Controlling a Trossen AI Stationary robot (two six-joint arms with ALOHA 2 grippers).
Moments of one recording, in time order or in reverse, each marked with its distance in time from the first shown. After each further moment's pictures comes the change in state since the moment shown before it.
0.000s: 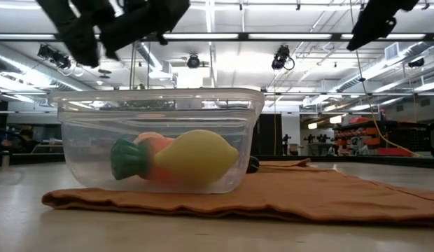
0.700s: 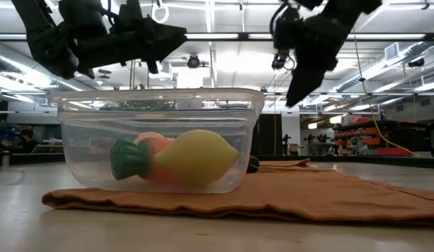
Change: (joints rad) left arm -0.075 -0.050 -0.220 -0.138 -0.021 -0.038; right arm -0.367 0.434 0.000 0.380 -0.344 -0.368
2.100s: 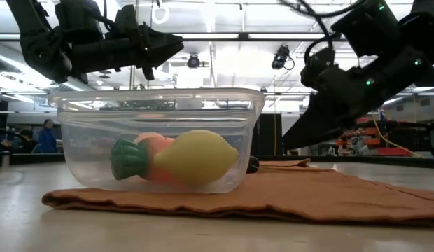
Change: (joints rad) left arm 0.001 0.000 -0.054 0.007 0.008 0.011; right arm 0.204 0.167 -0.538 1.095 0.302 0.212
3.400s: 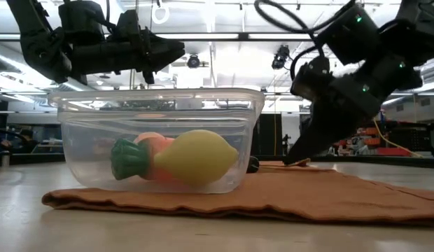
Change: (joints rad) left arm 0.000 0.000 0.001 -0.053 0.000 0.005; right arm -0.053 0.054 0.061 -0.090 -0.237 -0.130
